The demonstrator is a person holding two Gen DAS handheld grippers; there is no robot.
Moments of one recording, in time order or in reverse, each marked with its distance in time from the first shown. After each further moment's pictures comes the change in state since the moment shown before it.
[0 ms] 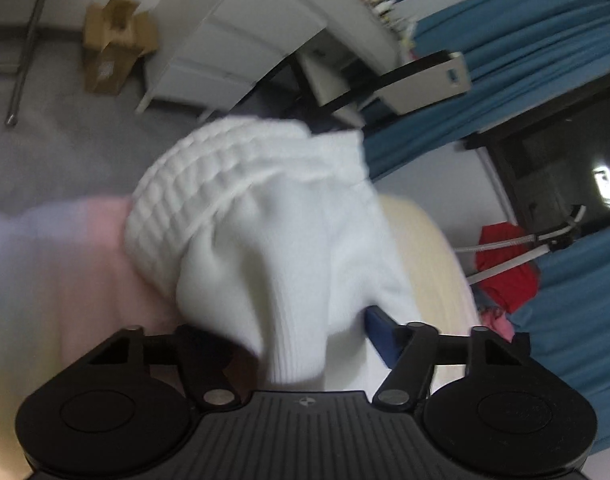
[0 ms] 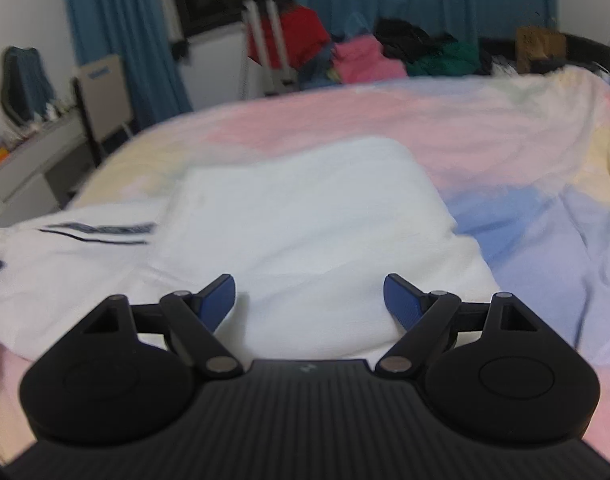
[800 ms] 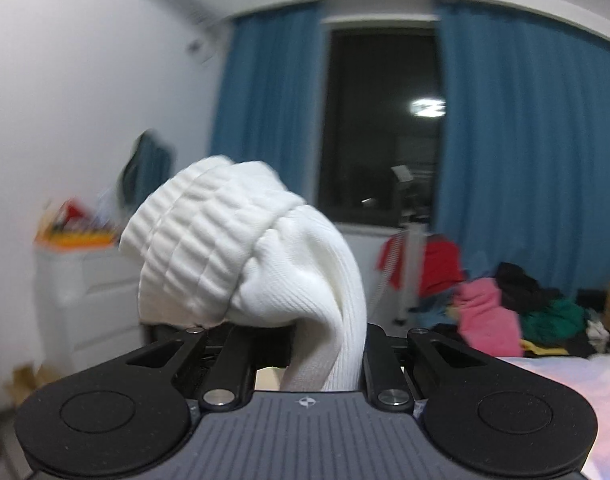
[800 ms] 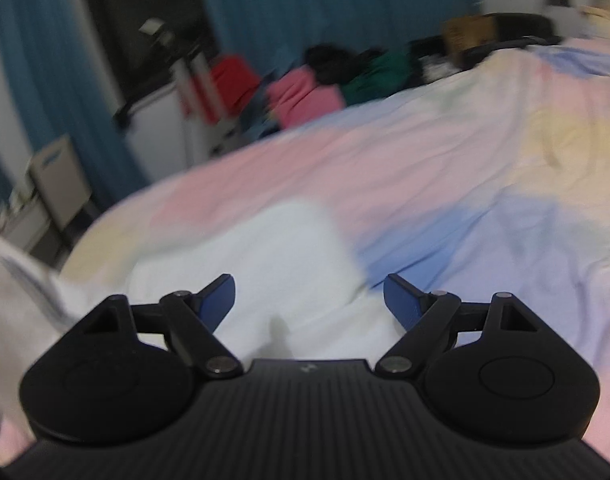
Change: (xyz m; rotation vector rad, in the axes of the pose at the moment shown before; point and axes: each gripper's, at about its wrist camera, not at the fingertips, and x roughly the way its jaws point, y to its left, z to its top) left arm -0.115 -0.259 -0.204 0.963 -0.547 -0.130; right arm -0.033 -0.084 0.032 0.303 -0.116 -0.153
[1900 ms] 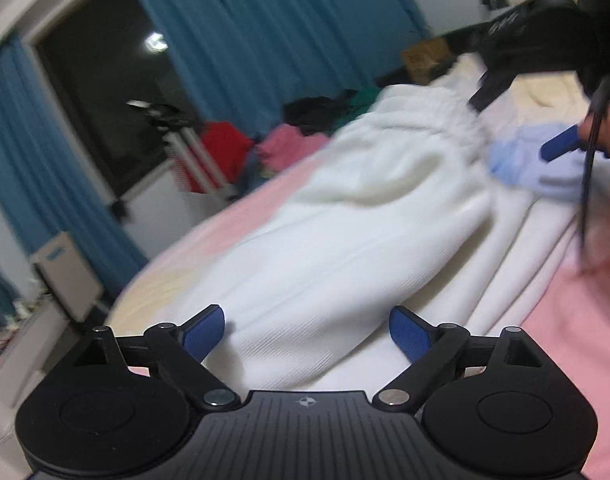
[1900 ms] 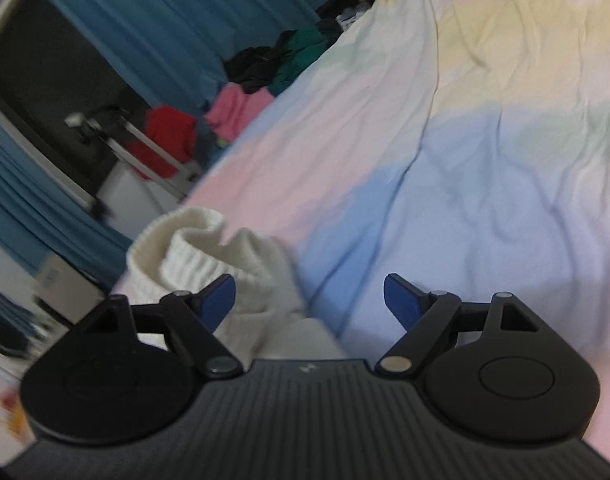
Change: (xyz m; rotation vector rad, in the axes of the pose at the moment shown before) left arm -0.066 -0.130 -0.166 0.690 0.224 -0.417; right arm 0.035 -0.095 -0.007 0.494 0.072 0.128
